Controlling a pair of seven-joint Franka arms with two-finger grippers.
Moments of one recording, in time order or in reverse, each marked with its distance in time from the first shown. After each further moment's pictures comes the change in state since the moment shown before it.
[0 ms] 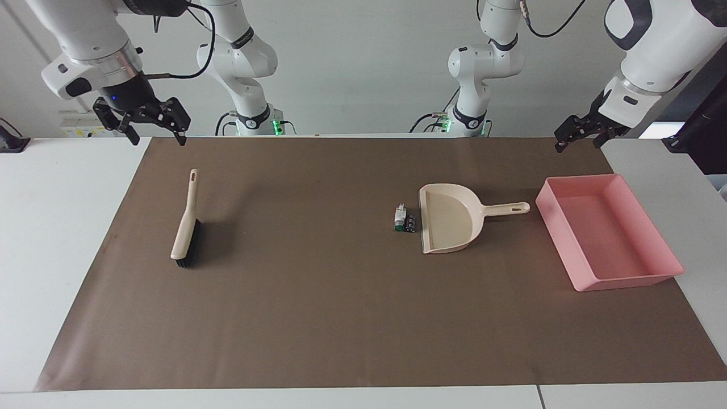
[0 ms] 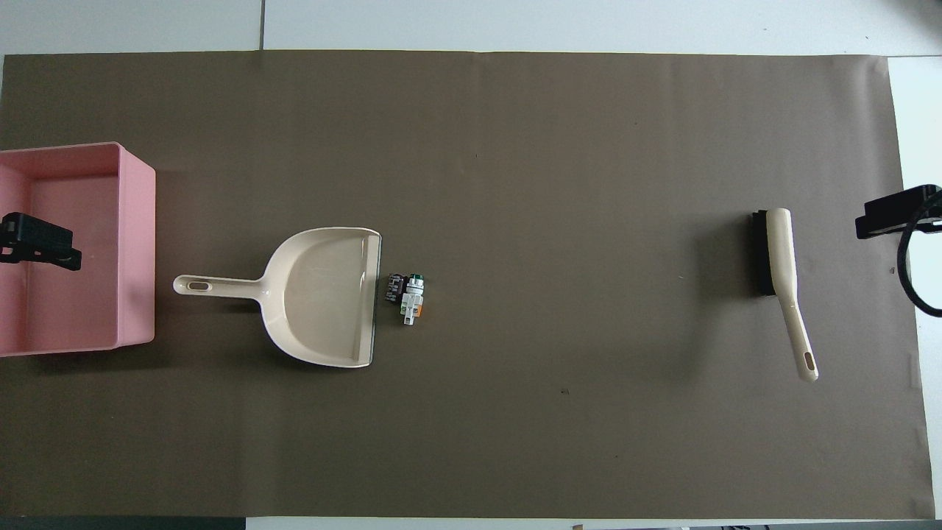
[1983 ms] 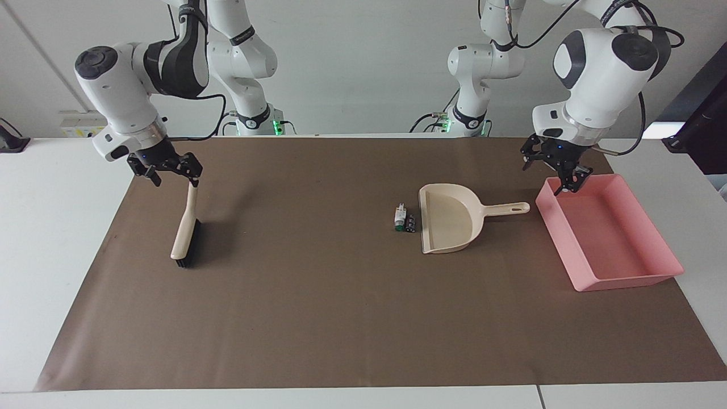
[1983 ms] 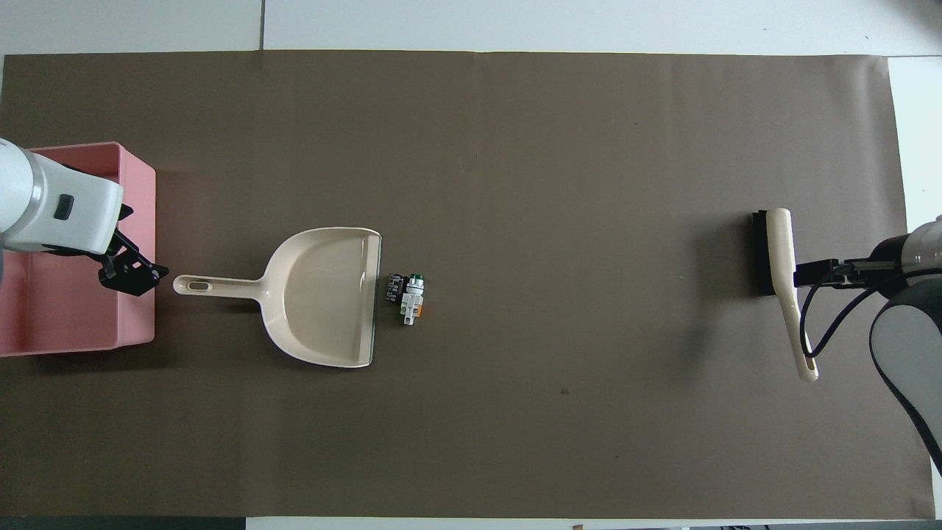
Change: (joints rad) left arm -0.129 0.002 -0.020 -0.250 0.021 0.358 1.014; right arm -0.103 -0.108 -0.013 -0.673 0.000 0.580 -0.078
